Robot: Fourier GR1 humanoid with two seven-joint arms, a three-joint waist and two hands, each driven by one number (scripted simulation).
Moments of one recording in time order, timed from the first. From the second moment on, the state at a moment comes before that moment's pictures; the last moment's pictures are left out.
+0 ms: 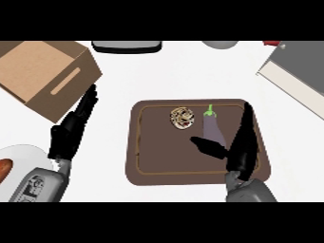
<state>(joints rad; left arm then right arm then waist) -0.20 0.27 -0.23 -1.41 0.07 0.18 0.01 -0.16 -0.06 0.38 -1.45 0.71 -0.79 0.78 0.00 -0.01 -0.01</state>
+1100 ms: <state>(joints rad) -0.20 0.26 -0.22 -1.42 0.06 0.15 0.01 -0.58 -0.01 0.39 -1.44 0.94 -0.23 1.25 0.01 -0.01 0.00</state>
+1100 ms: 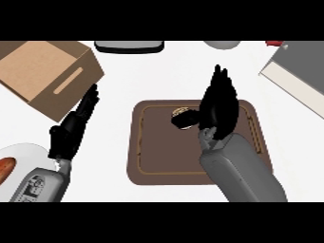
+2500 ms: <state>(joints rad) -0.22 0.22 -0.21 -1.39 0.03 0.14 0.01 -0.63 -0.01 0.39 -1.23 0.87 -0.24 1.24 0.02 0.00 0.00</state>
